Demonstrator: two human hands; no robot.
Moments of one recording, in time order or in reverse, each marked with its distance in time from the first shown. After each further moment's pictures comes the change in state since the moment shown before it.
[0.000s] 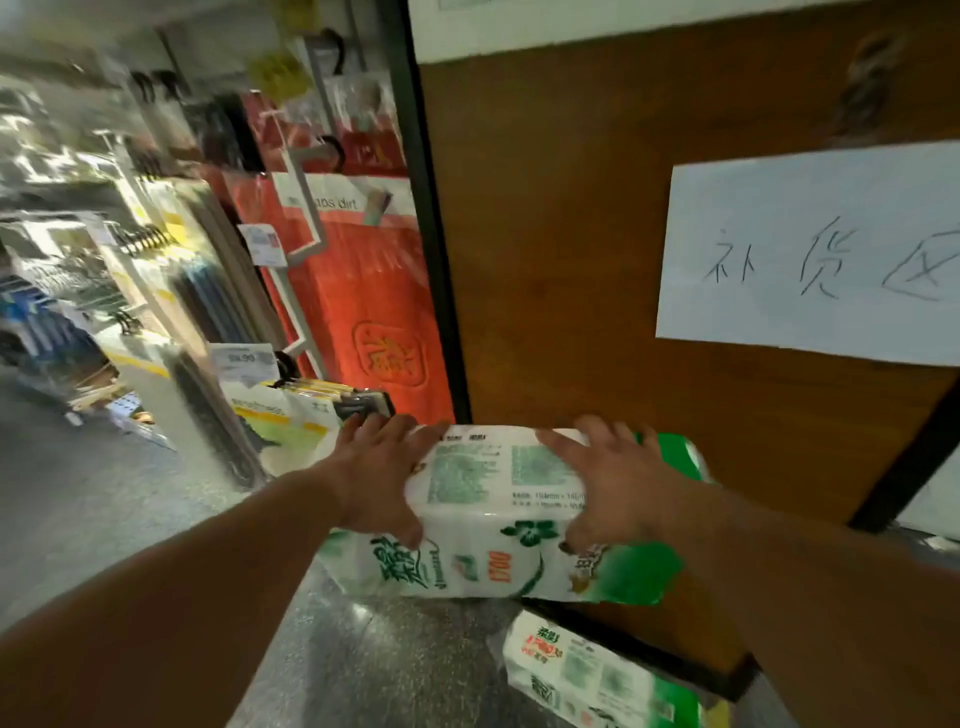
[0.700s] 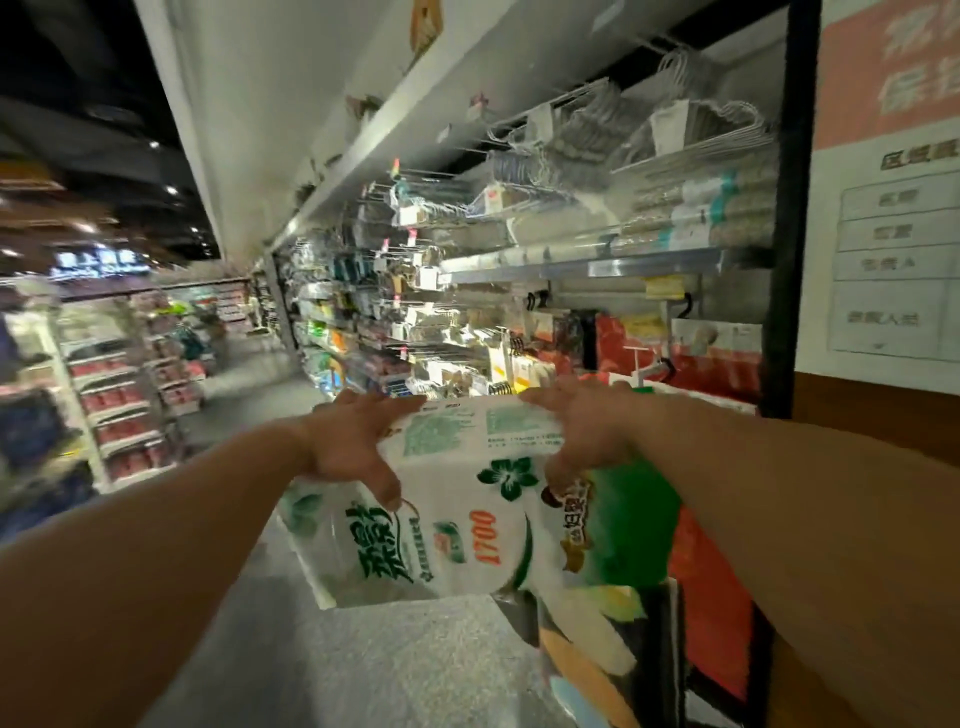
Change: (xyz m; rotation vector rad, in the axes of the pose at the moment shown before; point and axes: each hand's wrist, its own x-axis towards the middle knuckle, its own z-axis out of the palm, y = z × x) left_hand -0.414 -0.218 -0.300 -0.175 0.172 -0.620; right_hand -0.027 -0.373 -0.373 0.000 0.169 -0.541
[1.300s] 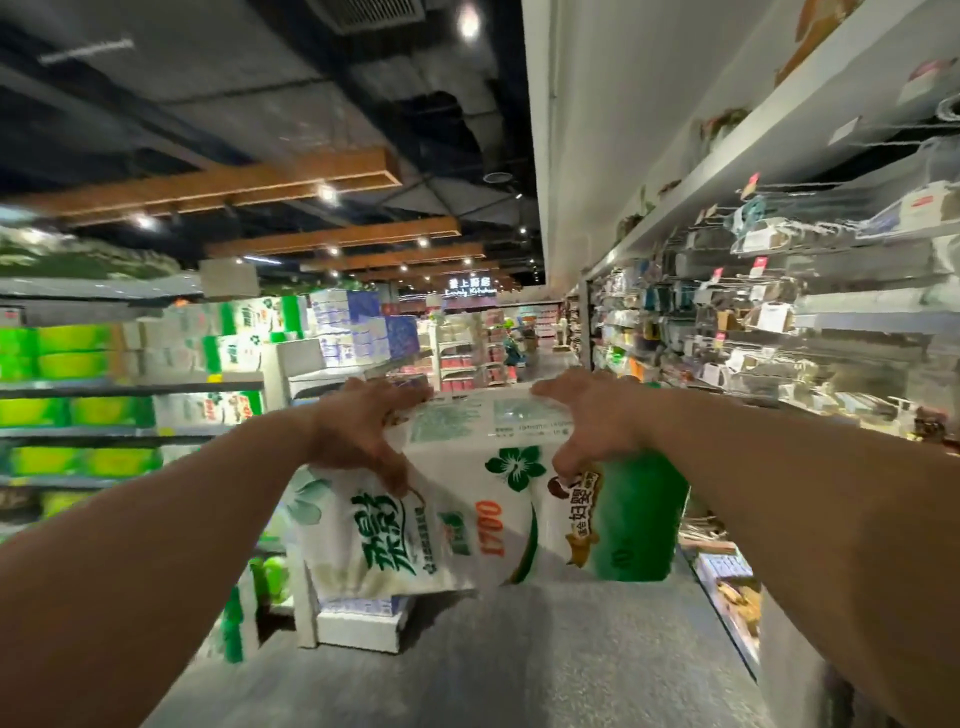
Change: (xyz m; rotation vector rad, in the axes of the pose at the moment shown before) left_hand -0.166 -0.201 -0.071 -0.082 0.240 -0.683; right_hand 0.194 -0.268 -0.040 0.065 0.025 -0.739
